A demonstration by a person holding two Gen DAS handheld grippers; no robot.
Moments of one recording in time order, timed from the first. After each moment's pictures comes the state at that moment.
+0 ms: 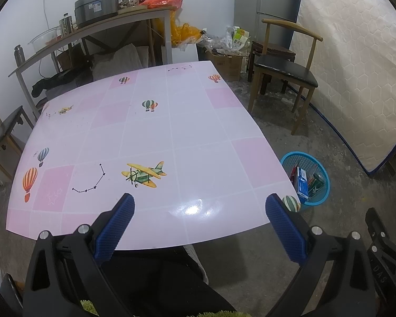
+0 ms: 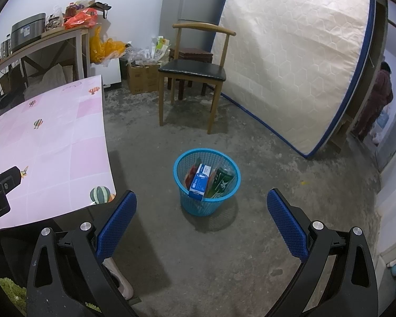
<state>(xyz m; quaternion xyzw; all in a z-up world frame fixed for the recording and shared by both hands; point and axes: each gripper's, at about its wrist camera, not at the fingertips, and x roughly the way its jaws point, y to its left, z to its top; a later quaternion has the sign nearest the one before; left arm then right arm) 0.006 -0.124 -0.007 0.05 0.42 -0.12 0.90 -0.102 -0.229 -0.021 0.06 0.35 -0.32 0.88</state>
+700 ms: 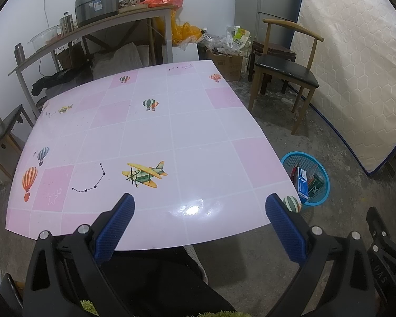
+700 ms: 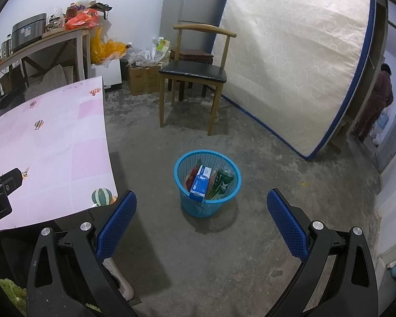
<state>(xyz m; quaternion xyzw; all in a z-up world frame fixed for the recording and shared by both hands) 0.006 -0.125 -0.007 0.05 0.42 -0.12 0.90 -0.101 -0.229 -0.020 0.06 0.35 -0.32 0.88</state>
